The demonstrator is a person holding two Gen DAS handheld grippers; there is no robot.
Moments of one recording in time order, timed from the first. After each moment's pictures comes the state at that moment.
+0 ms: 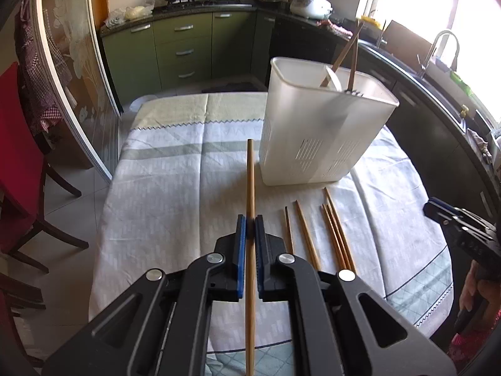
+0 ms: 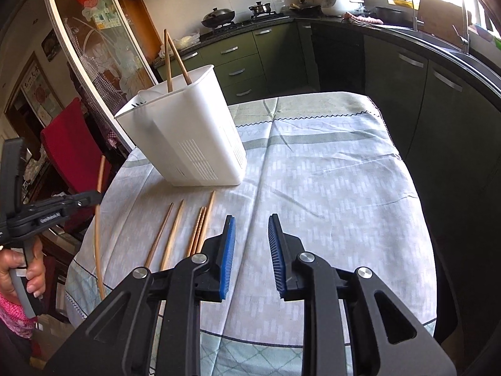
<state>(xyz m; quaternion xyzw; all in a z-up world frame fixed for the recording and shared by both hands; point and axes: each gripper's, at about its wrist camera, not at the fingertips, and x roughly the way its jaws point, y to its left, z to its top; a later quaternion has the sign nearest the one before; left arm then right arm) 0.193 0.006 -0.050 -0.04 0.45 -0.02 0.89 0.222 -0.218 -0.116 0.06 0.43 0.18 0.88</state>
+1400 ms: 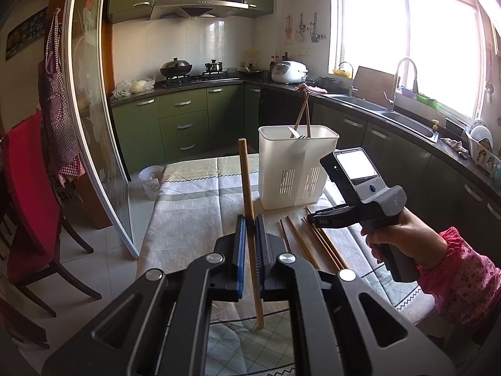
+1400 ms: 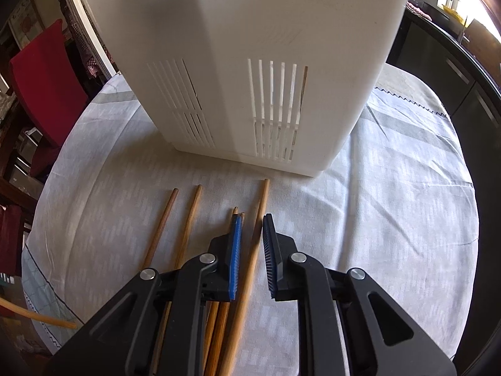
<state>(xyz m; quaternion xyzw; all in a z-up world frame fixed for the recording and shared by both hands) 0.065 0.019 0.001 0.01 0.29 -0.04 0.96 0.300 -0.066 -0.197 -0.04 0.53 0.16 0.83</state>
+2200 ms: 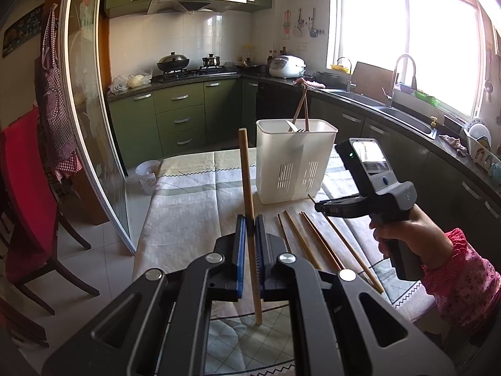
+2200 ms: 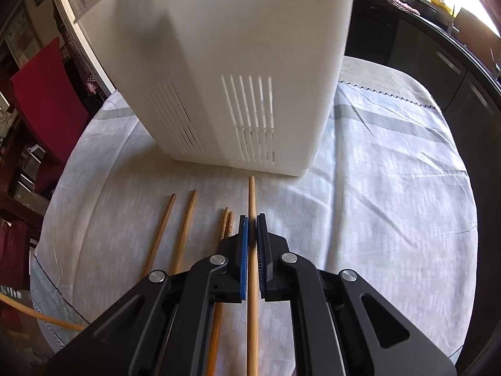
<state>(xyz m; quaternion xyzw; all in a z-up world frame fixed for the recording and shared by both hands) 0.068 0.021 -0.006 0.00 0.31 -0.05 0.95 0.282 -0.079 -0.175 -0.01 0.49 0.17 0.85</state>
